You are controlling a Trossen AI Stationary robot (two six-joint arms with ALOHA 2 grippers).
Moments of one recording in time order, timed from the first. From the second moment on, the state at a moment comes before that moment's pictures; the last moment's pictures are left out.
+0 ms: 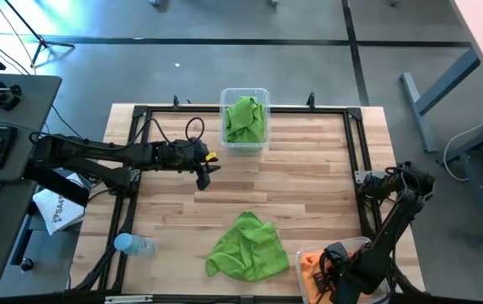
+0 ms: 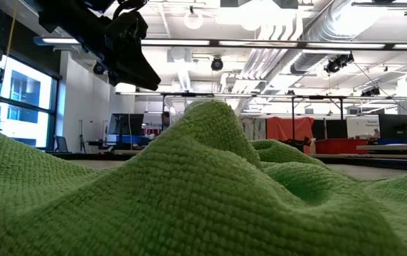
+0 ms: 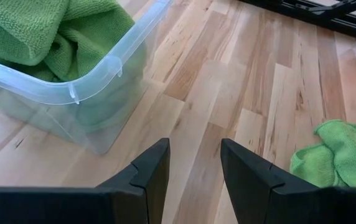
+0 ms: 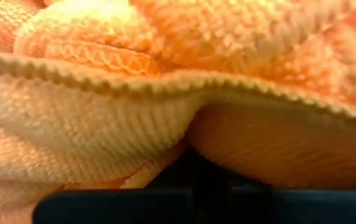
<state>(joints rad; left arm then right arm) 0.08 1.18 0.68 -0.11 -0.17 -0.25 1.02 1.80 1.28 -0.97 -0.05 2.24</state>
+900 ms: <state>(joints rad) 0.08 1.18 0.68 -0.11 -0.17 -0.25 1.02 1.81 1.35 -1.11 0.03 2.24</state>
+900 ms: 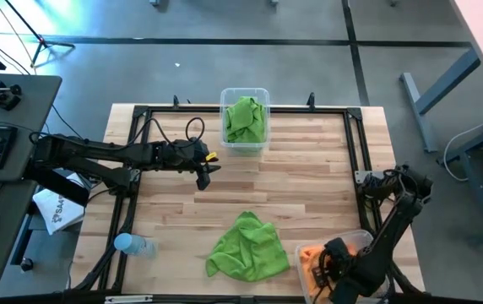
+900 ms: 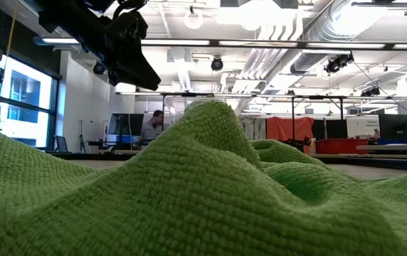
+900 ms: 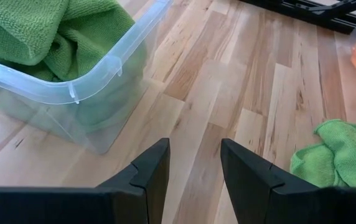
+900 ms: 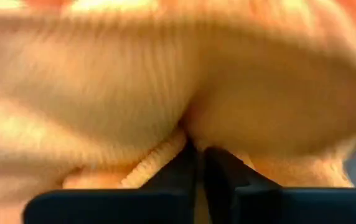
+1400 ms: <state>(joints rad) 0.08 1.18 0.68 -0.11 -0.17 -0.25 1.03 1.80 1.79 -1.57 0.17 2.20</state>
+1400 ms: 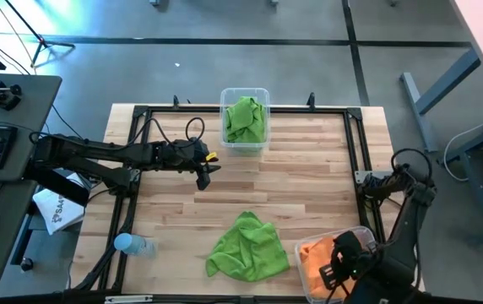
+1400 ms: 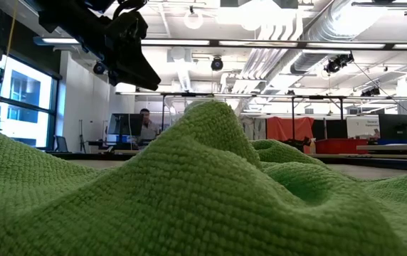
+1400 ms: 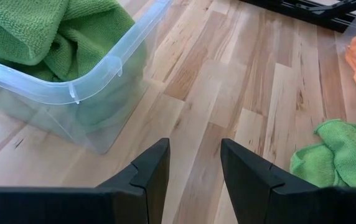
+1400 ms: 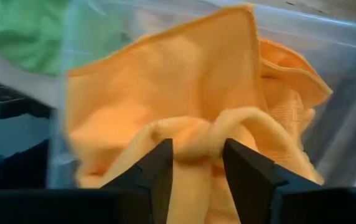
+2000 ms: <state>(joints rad) 0.08 1.18 0.68 -0.11 -0.17 -0.25 0.99 1.79 1.85 -1.57 0.77 1.98</state>
